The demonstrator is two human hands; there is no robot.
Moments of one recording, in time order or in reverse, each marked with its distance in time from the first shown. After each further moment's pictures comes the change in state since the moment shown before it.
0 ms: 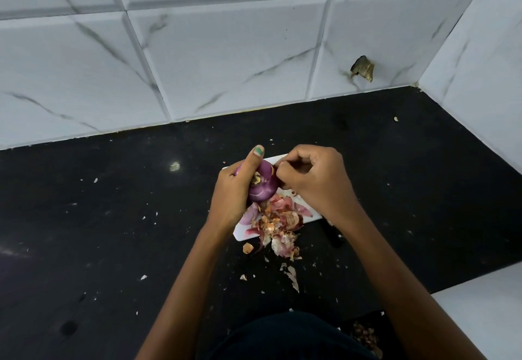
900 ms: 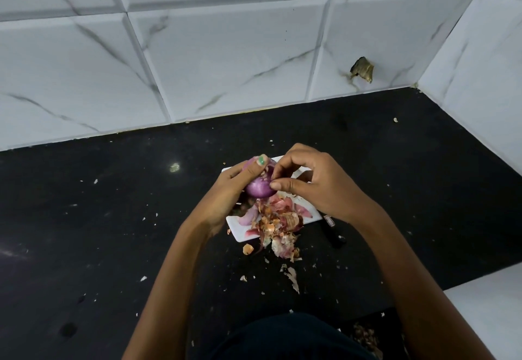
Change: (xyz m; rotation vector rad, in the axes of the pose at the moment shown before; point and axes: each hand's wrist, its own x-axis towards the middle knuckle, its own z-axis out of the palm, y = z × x) left_hand 0.001 0.010 -0.021 -0.056 -0.325 -0.152; right_hand 0.005 0.004 -0.015 0.000 -0.326 -0.060
